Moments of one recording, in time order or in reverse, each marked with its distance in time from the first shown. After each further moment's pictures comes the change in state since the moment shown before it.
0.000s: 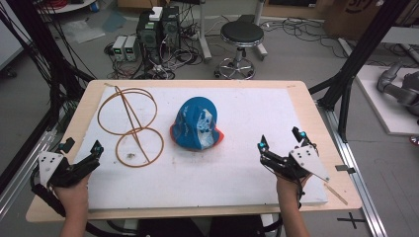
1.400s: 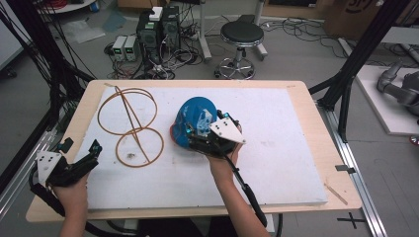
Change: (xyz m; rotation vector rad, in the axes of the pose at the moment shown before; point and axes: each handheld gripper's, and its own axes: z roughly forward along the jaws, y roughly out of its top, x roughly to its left) left arm 0.004 0.000 0.001 0.008 0.018 -0.022; right arm 0.149 0.020 0.098 0.131 0.239 0.058
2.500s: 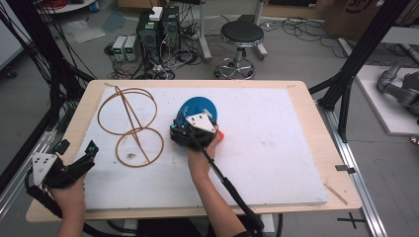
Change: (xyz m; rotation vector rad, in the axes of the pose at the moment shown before) left arm 0.007 -0.001 -0.004 0.000 0.019 -0.021; right arm 0.034 -0.030 0.066 0.176 -0.099 0.071
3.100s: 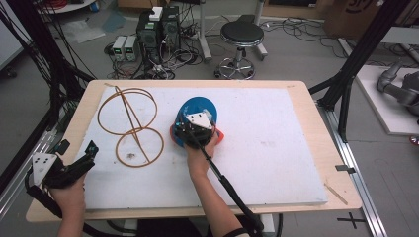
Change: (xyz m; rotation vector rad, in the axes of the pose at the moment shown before) left arm 0.000 -0.001 0.000 0.003 -0.001 -0.001; right arm -0.001 -0.007 0.016 0.077 -0.076 0.018
